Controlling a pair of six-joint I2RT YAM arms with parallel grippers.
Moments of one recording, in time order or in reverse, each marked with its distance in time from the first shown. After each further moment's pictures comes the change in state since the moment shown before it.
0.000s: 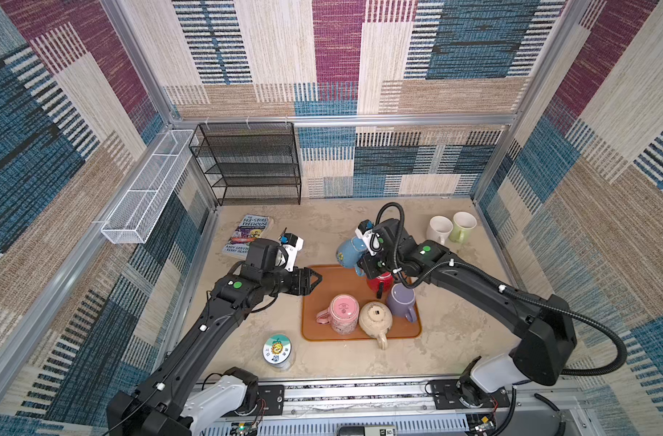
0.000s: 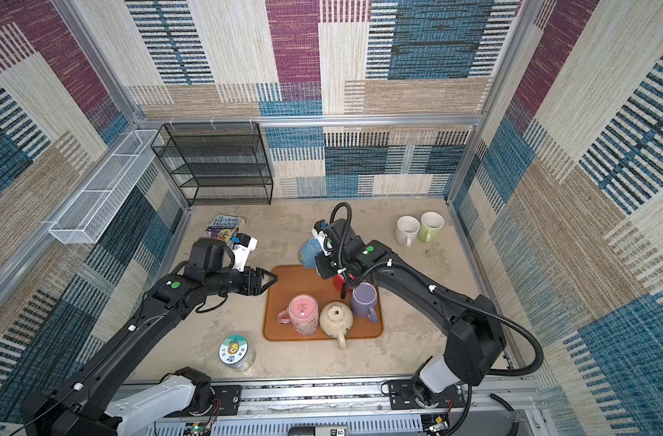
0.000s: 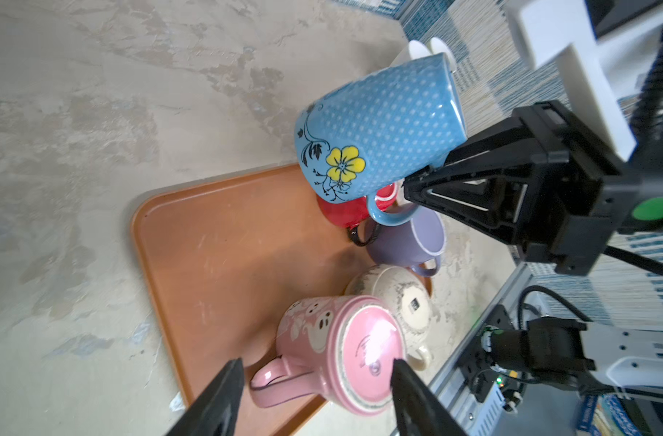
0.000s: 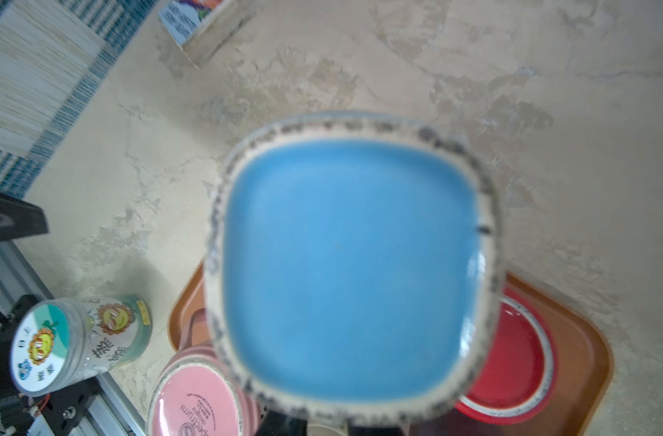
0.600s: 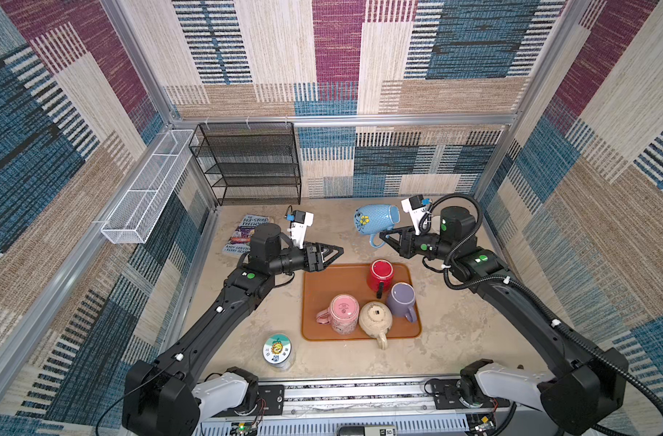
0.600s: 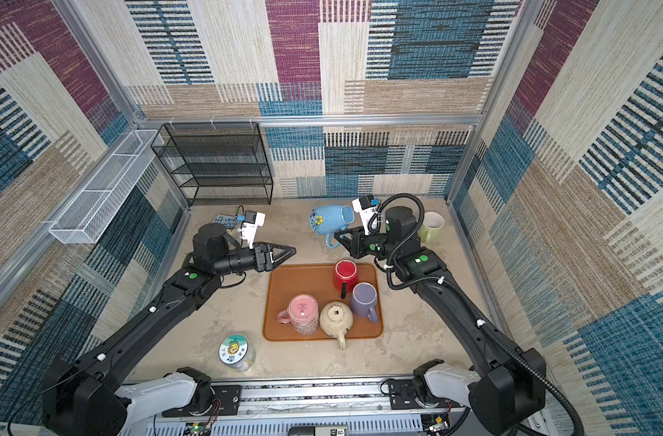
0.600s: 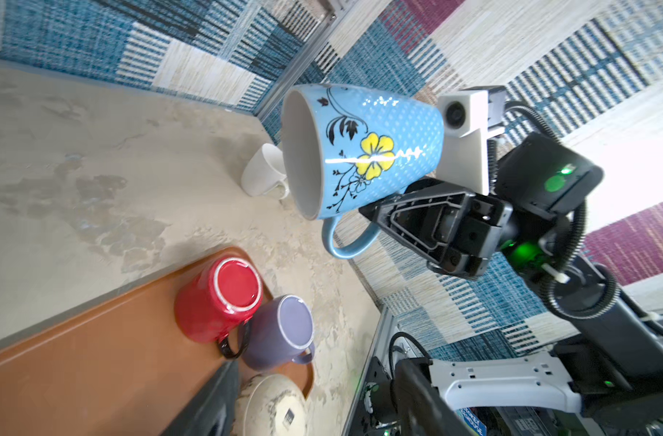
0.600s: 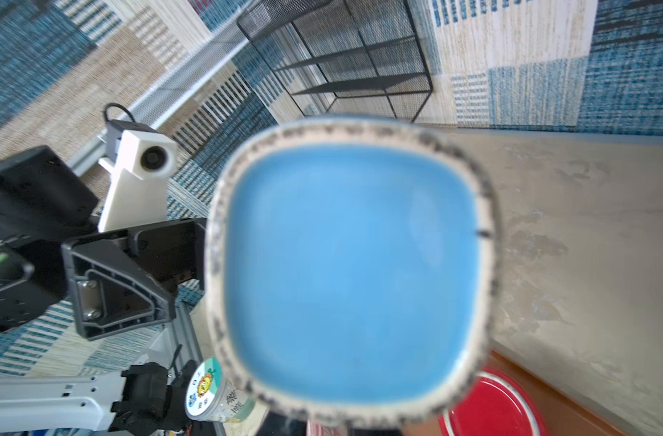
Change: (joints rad) left arm -0.016 0.150 -0.008 0.628 0.315 -0.293; right arm -0.310 -0.268 -0.209 0.409 -0.502 0.162
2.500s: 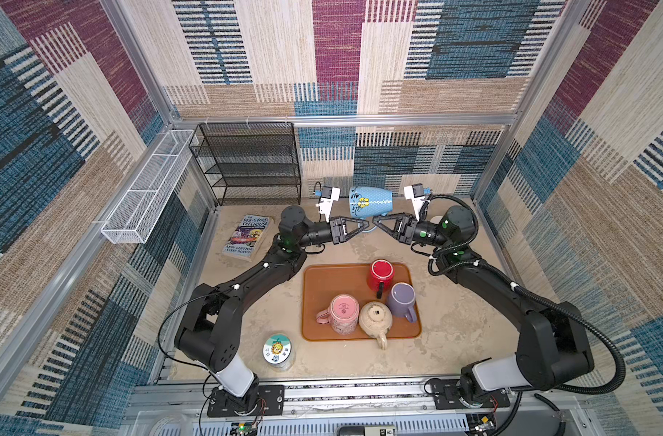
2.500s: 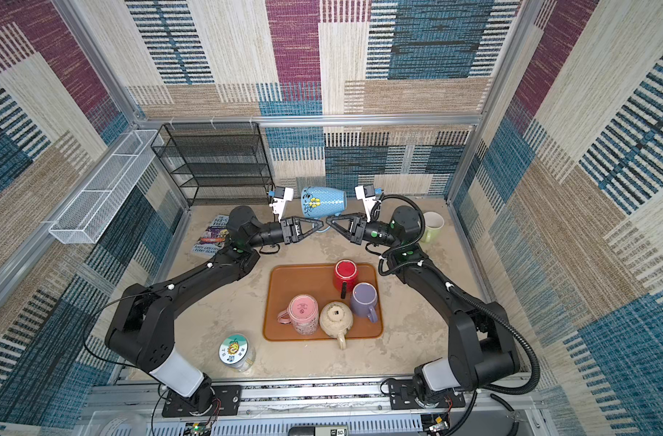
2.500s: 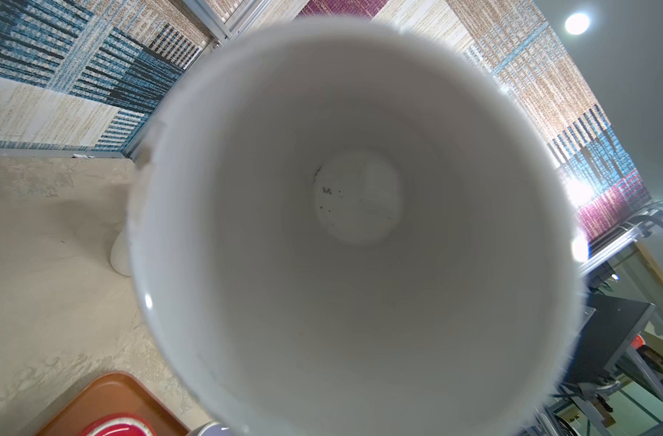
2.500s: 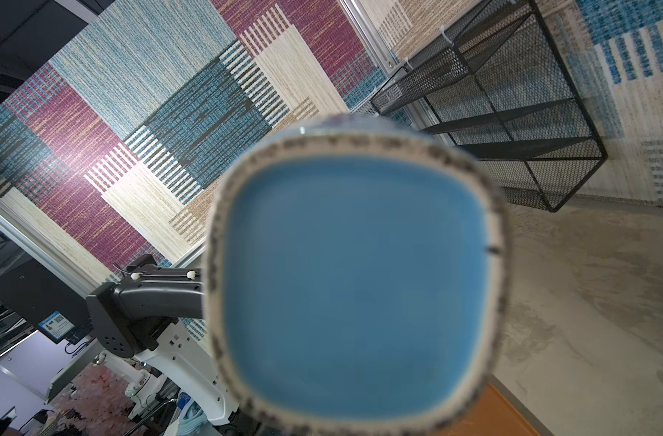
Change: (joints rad) left arm -0.072 0.412 0.188 0.632 0.153 -0.306; right arm -0.072 0.234 -0.097 0.816 -0.363 0.415
